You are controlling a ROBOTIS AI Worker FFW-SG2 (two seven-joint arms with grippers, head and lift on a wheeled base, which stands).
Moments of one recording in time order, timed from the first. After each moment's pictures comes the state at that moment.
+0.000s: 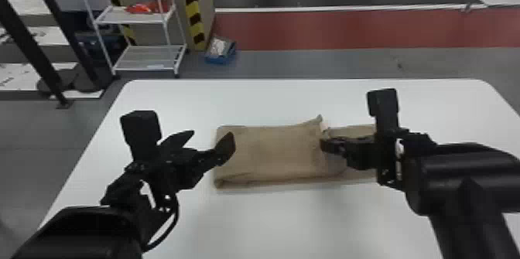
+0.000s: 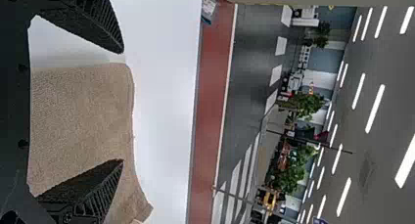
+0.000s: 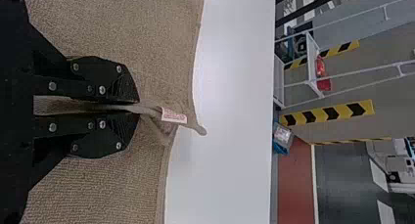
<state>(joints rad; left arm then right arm) 0.22 0.01 0.04 -2.12 0.15 0.69 -0.23 -0.19 0.00 0.06 -1.67 0.10 0.95 0.52</state>
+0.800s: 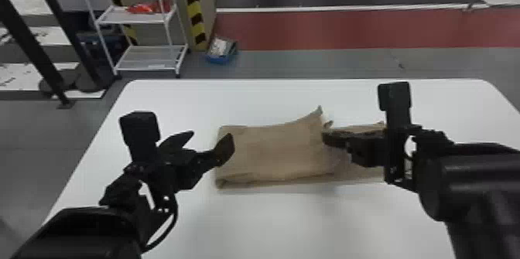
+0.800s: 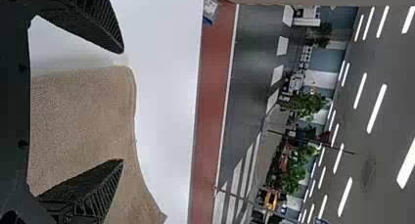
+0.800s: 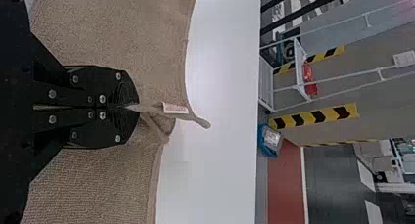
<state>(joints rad) 0.23 0.01 0.06 -2.12 0.15 0.69 -0.24 -0.14 0.00 0.04 -1.82 0.06 1.02 0.52</state>
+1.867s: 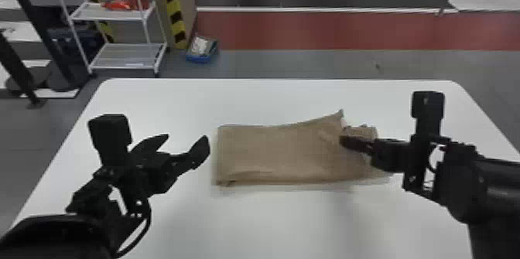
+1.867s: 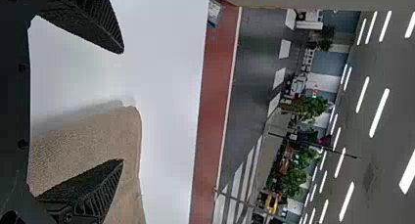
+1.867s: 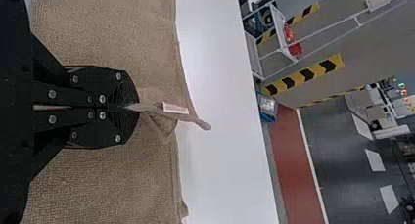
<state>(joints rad) 0.23 0.01 0.07 -2.10 0.15 0.68 -0.25 -0.09 0.00 -0.18 -1.90 -0.02 1.11 0.52</state>
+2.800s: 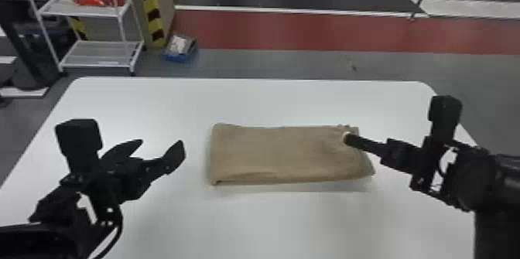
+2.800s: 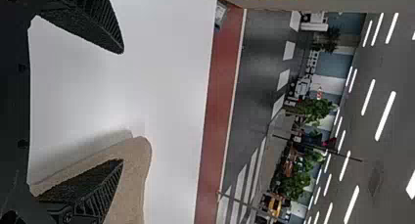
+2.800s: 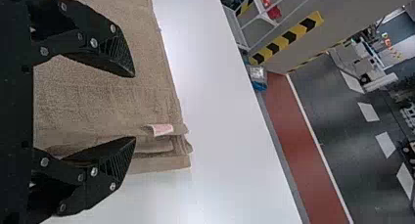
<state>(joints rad) 0.23 0.01 0.08 -2.08 0.15 0.68 -0.25 -0.12 0.00 -0.37 -1.90 -0.06 1.23 0.51</state>
